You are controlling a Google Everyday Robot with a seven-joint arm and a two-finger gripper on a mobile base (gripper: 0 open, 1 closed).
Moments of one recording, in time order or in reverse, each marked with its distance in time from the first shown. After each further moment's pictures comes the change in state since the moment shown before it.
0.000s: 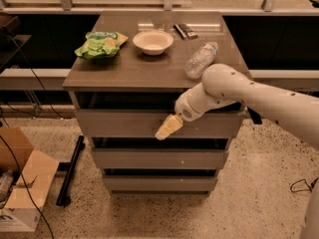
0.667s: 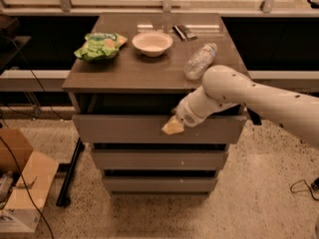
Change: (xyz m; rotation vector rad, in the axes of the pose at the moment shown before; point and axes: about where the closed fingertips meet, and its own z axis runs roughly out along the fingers) arm 0.012 0.026 -0.008 -0.043 0.055 -0.023
